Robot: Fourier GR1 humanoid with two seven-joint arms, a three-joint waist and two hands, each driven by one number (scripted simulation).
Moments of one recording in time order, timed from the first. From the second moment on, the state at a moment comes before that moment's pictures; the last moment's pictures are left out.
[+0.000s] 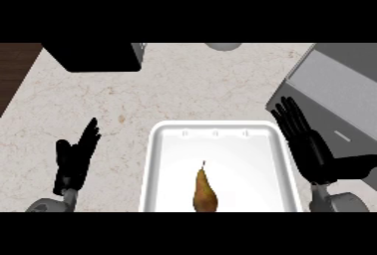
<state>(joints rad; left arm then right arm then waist) -0.06 0.39 -0.29 -1.30 0.31 0.32 0.04 -0.08 -0.31 0.22 -1.49 -0.48 0.00 -0.18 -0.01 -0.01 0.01</state>
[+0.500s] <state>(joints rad) -0.19 0.41 -0.37 -1.41 0.23 0.23 -0.02 -0.03 -0.40 0.41 -1.41 -0.09 -0.31 0.07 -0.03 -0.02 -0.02</state>
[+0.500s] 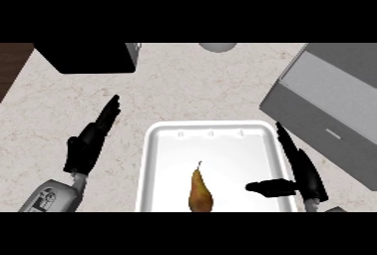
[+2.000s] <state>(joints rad) -0.29 0.39 -0.42 -1.47 0.20 0.15 0.03 -0.45 -0.12 0.79 -1.64 0.46 0.17 1.22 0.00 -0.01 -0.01</state>
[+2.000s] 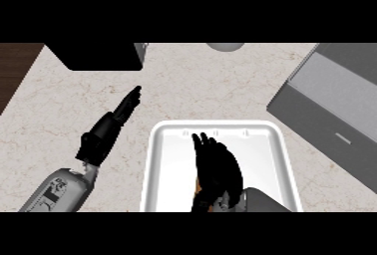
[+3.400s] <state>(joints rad) -0.26 0.36 -0.38 -1.49 0.16 0.11 0.04 -0.49 -0.03 0.83 -1.38 0.46 0.16 1.24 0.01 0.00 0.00</state>
